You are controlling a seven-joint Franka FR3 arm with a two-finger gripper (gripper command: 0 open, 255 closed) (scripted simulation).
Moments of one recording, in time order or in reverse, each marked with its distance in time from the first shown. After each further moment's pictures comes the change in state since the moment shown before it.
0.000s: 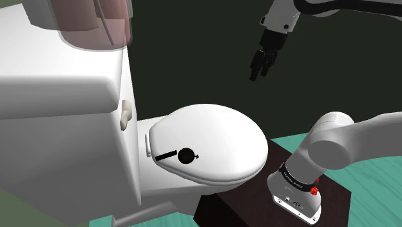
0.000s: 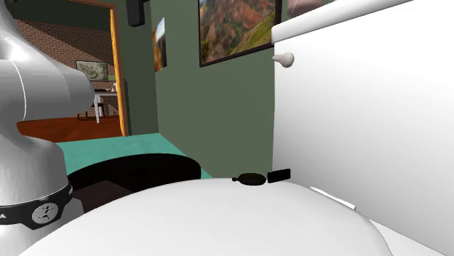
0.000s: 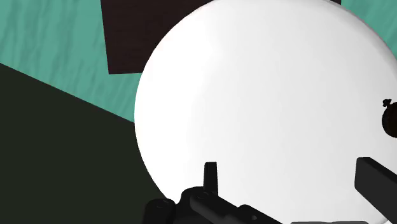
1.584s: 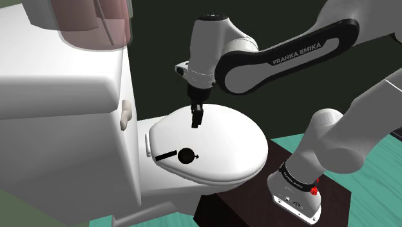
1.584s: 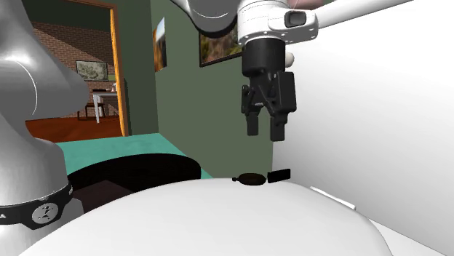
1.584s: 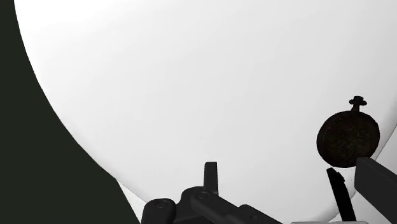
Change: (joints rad) arm 0.292 0.523 0.275 -0.006 -0.075 0.580 -0.261
